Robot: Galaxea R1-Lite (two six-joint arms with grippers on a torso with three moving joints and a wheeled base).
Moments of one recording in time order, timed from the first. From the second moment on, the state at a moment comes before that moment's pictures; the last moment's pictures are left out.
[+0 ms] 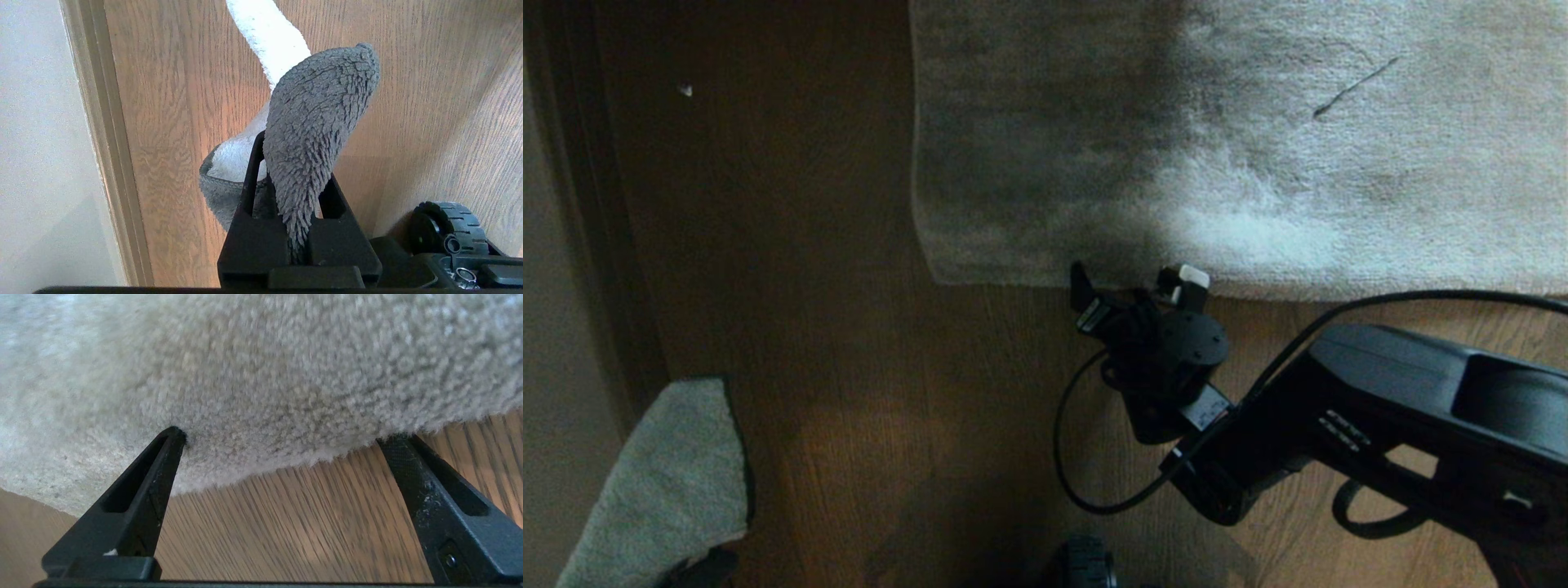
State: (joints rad) left arm 0.00 0.00 0.00 -0.01 0.01 -0.06; right arm 0.70 2.36 -1.13 -1.52 -0.52 0.40
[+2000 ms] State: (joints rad) left arm 0.00 0.00 0.00 -0.01 0.01 -0.06; right arm 0.78 2.27 -1.32 -1.52 -0.23 0.29
